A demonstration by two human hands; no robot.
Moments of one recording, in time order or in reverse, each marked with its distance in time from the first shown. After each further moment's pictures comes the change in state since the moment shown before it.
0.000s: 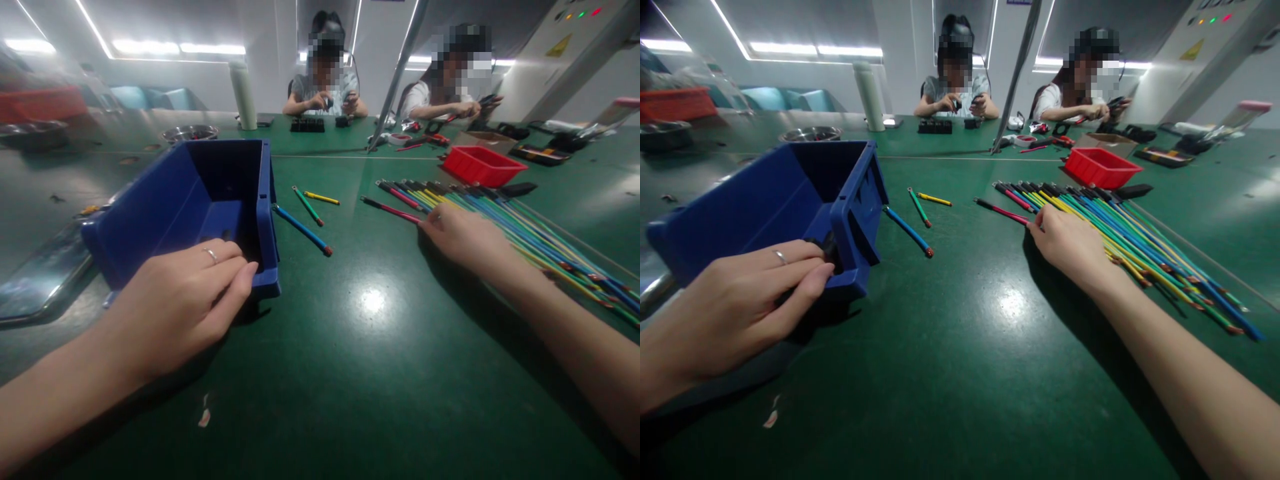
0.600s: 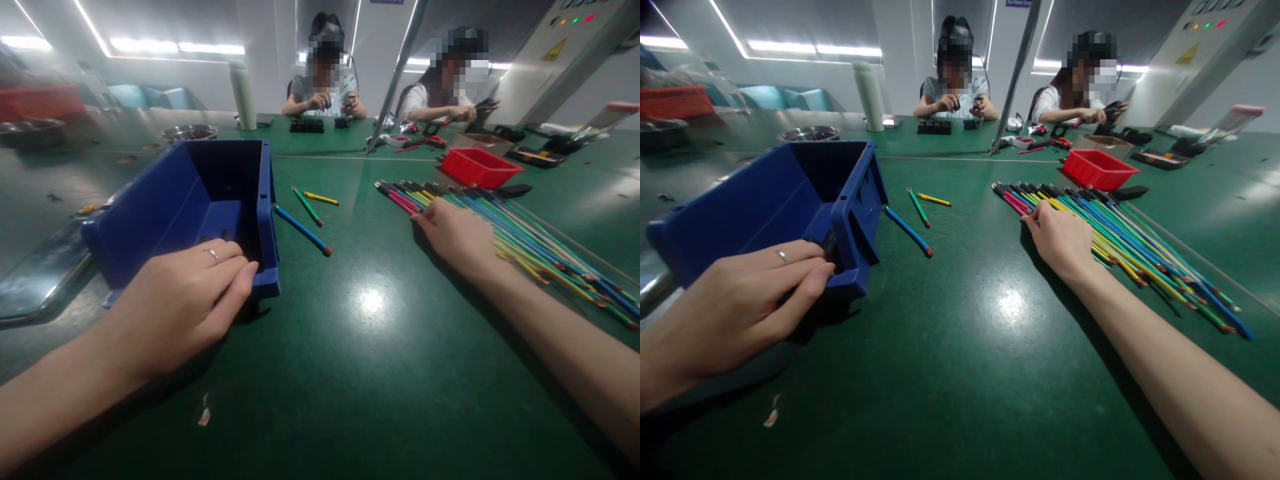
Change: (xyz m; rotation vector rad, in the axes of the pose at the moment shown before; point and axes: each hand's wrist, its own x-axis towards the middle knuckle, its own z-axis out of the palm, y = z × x) left_hand 0.000 -0.001 0.001 -0.014 0.008 -0.012; right_hand 0.014 -0.003 0.014 0.008 0.143 0.066
